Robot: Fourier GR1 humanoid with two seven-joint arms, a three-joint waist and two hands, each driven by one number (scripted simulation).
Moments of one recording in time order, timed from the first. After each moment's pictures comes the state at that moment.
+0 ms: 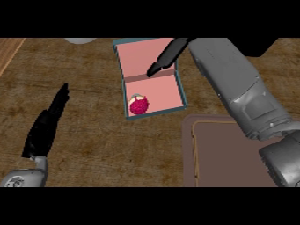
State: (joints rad) left arm -0.09 0.18 -0.01 -1.54 -0.20 0.04 0.09; right arm -1.45 -0.11 -0.05 -0.11 0.07 0.48 -0.58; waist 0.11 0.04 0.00
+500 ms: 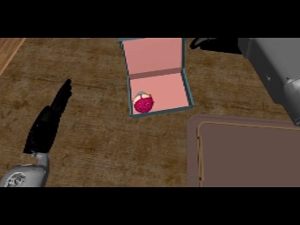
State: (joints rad) left arm -0.12 0.18 -0.02 -1.54 -0.20 0.02 0.09; right arm -1.46 -0.32 -0.13 -0.07 0.00 0.55 -0.52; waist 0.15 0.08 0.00
